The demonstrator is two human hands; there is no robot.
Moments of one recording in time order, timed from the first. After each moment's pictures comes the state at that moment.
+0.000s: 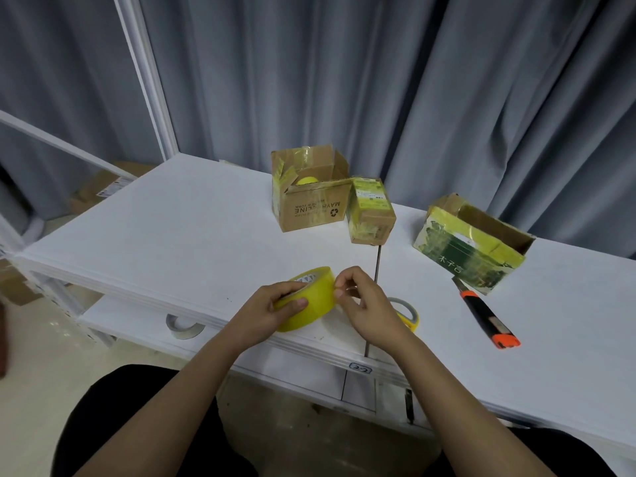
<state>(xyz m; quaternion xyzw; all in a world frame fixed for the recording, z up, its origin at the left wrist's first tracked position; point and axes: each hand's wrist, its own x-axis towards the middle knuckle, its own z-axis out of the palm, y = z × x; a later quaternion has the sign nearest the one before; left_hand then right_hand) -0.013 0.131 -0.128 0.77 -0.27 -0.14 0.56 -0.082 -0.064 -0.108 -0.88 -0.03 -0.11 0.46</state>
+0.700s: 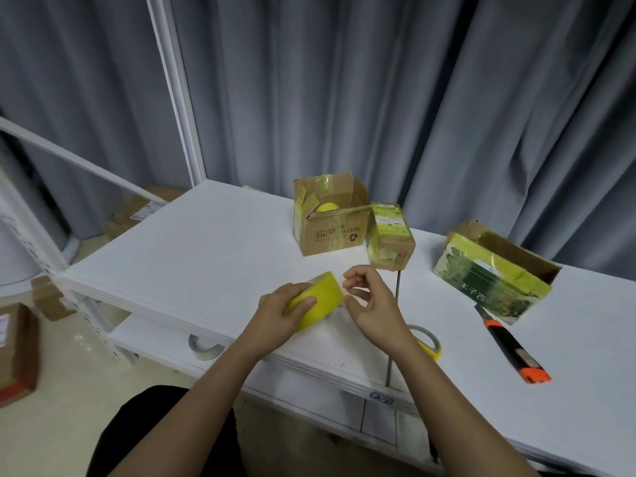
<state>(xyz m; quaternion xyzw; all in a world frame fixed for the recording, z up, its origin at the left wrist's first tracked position) -0.003 0.137 -0.101 0.84 -0.22 -0.02 0.50 -0.053 -0.042 -0.085 -0.80 -0.02 -0.17 0.57</state>
